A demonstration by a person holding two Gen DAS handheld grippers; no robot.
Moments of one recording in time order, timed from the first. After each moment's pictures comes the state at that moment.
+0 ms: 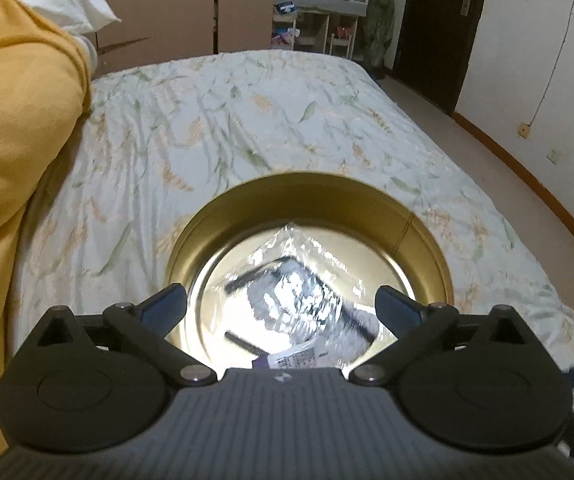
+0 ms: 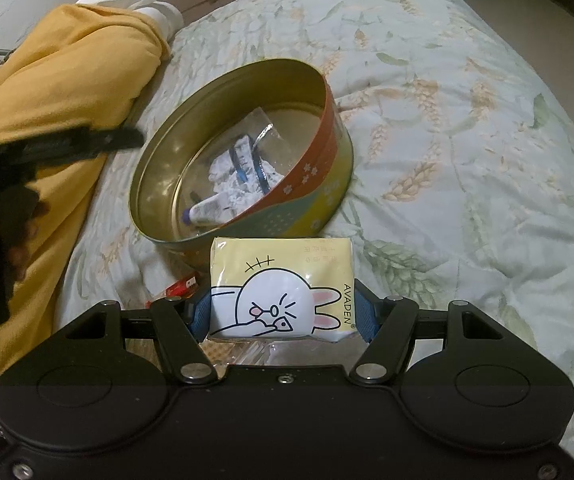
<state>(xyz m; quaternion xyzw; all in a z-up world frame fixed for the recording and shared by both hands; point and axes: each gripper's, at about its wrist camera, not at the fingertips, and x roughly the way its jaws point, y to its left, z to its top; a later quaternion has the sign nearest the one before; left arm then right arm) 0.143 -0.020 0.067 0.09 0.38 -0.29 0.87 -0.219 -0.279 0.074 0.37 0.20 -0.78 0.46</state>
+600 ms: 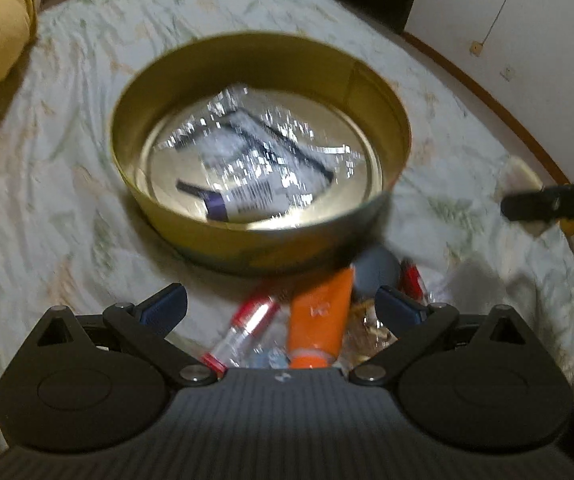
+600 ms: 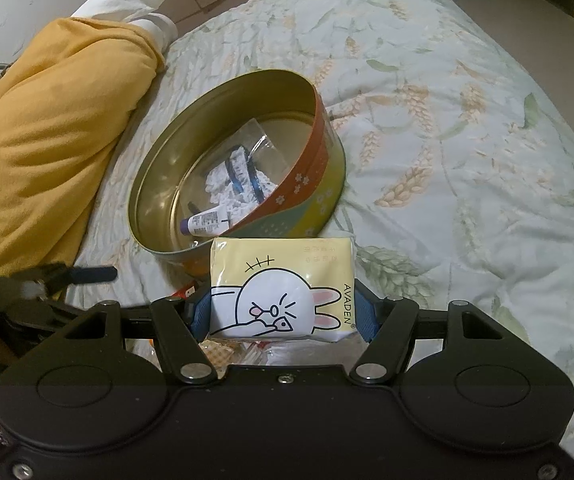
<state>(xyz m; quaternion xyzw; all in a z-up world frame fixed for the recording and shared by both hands) 0.086 0.004 -0.003 0.14 0.47 -0.36 0.79 -0.224 -0.274 0.079 0.37 0.19 -0.79 0.45</state>
